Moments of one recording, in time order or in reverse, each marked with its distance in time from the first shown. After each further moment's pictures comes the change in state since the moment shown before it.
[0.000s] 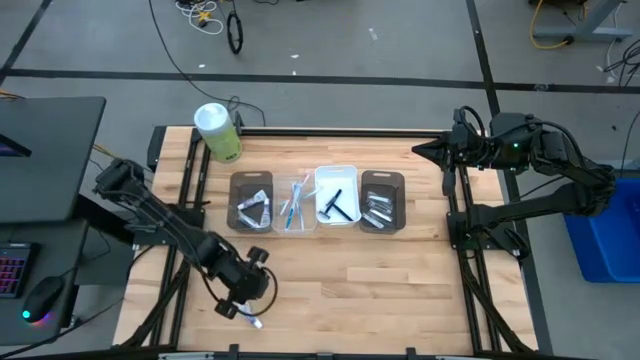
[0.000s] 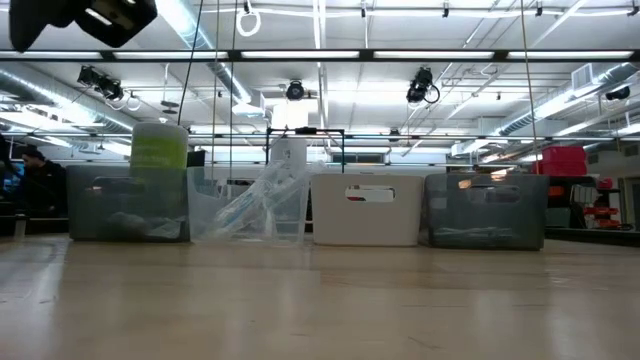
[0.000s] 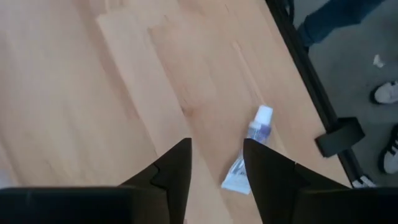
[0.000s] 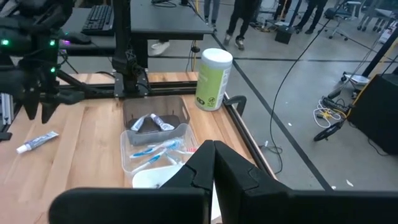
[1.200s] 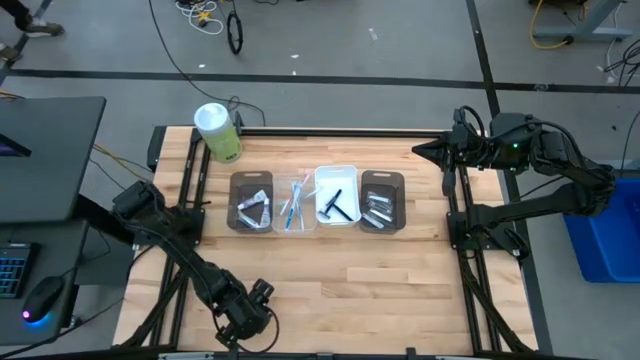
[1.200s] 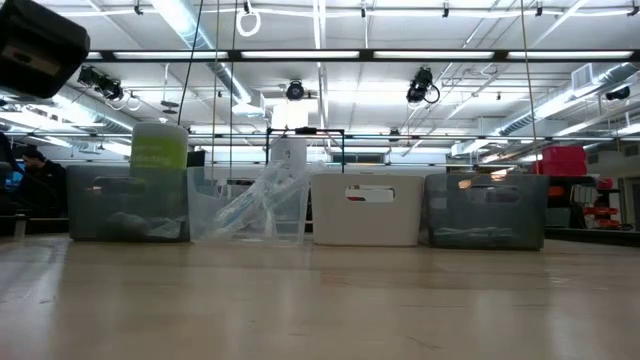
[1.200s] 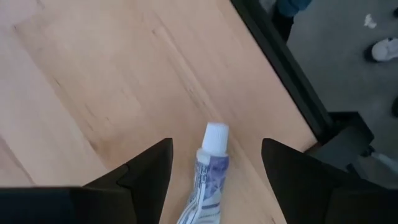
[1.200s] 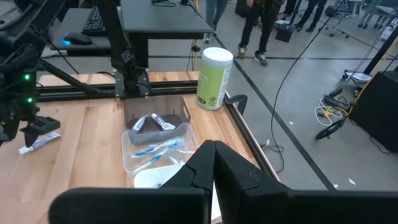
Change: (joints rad) left arm -0.154 0.271 0.001 0.220 0.018 -0.003; right arm 0.000 0.000 0.000 -0.003 -0.002 0.012
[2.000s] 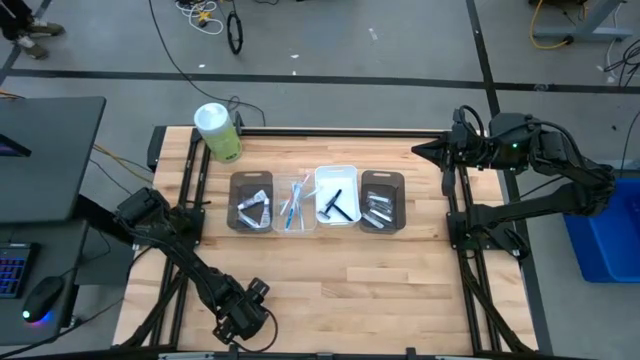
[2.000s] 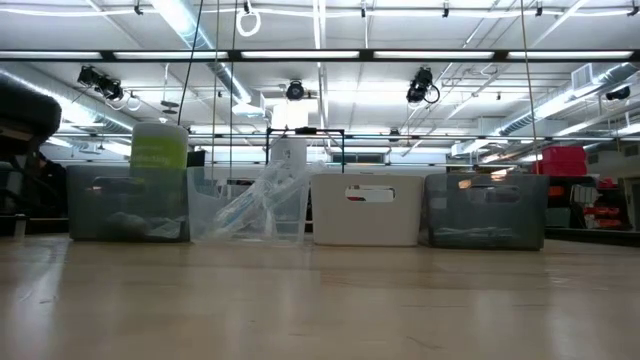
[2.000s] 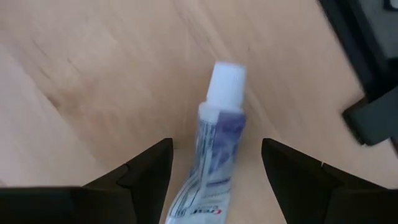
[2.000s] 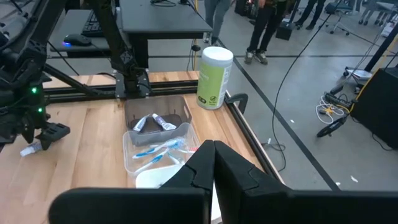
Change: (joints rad) left arm -0.015 0.066 -0.053 -0.015 0.013 0.001; right arm 0.000 0.002 0.000 0.000 0.000 0.015
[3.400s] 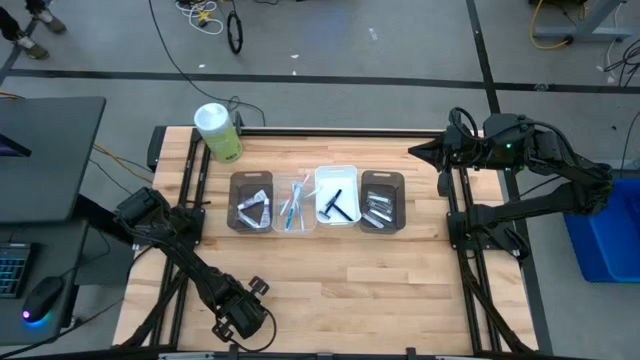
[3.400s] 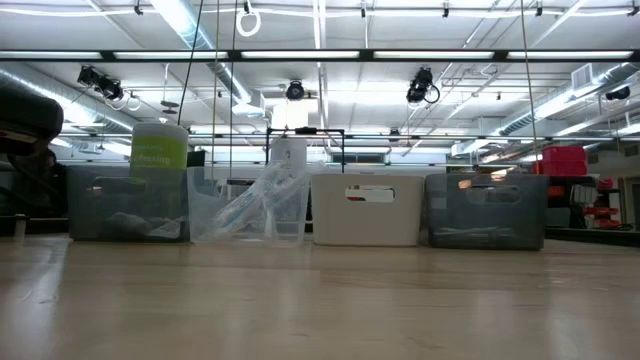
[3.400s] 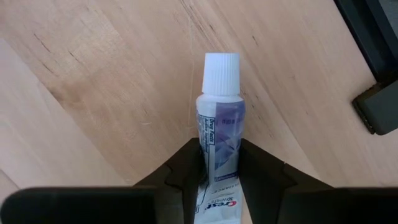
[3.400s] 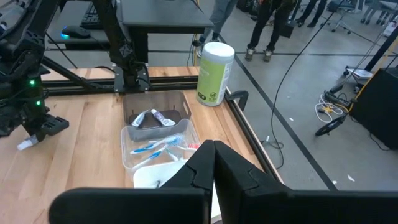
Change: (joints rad) left arm 0.000 -0.001 -0.011 -0.010 -0.005 0.032; right arm 0.000 0.022 0.000 0.000 0.000 -0.019
